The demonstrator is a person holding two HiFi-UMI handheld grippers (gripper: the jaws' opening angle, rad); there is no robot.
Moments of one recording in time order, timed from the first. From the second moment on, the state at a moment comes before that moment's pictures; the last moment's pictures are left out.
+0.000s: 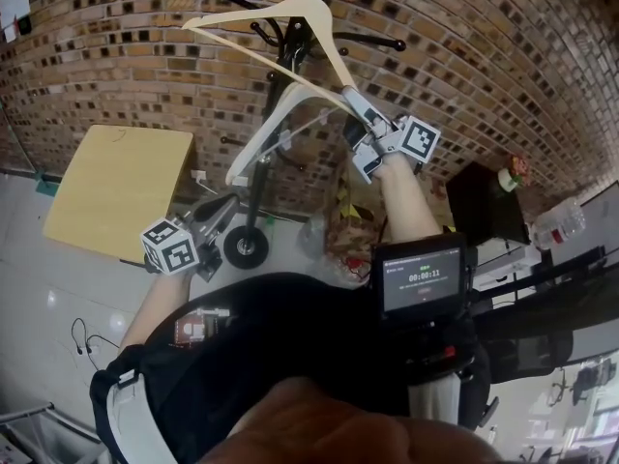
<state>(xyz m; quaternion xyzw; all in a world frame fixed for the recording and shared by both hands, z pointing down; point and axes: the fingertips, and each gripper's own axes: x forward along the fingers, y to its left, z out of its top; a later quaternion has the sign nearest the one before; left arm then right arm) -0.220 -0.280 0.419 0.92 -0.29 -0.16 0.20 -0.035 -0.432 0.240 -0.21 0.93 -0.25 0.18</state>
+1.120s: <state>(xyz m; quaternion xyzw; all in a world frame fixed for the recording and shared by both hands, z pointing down) -0.192 -0.283 0.422 0.93 -0.27 -0.14 0.21 -0.026 -0.421 0.228 -0.23 0.94 -0.18 0.17</state>
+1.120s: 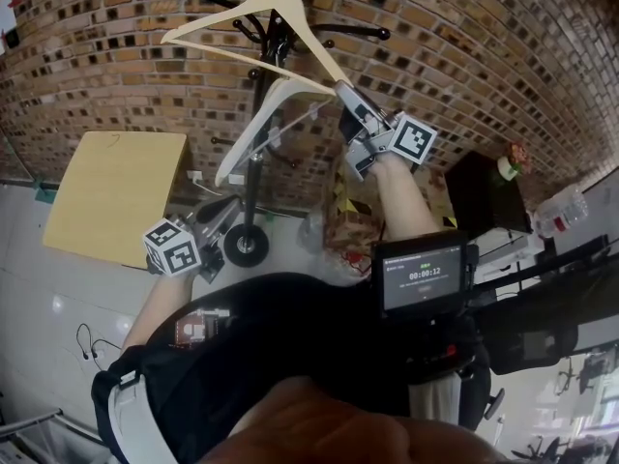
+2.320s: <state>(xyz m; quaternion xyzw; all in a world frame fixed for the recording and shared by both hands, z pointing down) 0.013 -0.288 0.442 0.95 -0.23 -0.07 0.17 0.255 -0.276 0.436 -0.44 0.89 -0.14 0.03</state>
